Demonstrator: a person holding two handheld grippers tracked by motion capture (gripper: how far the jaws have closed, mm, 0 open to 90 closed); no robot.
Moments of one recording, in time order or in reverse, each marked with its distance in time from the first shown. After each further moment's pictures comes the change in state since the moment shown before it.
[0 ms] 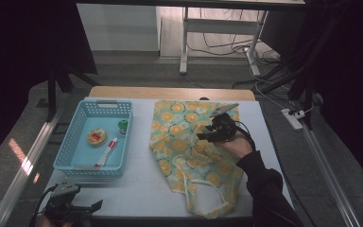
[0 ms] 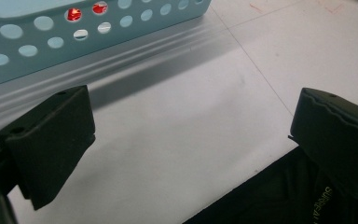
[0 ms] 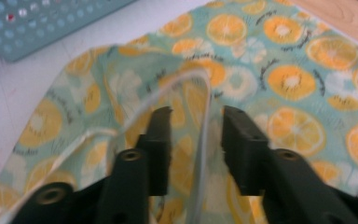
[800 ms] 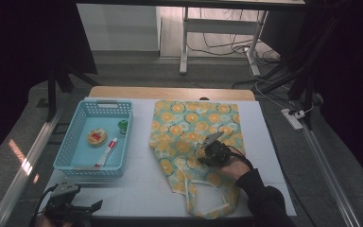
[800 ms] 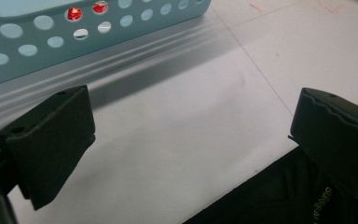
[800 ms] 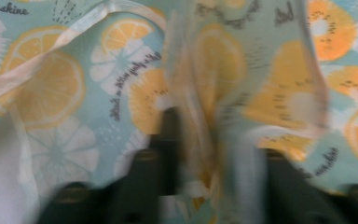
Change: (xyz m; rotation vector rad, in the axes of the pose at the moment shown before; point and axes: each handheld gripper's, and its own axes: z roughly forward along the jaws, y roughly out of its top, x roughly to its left) left arm 0.000 0.000 0.000 0.000 -0.001 -0.001; right arm 0.038 -0.058 0.039 0.207 -0.034 -0.175
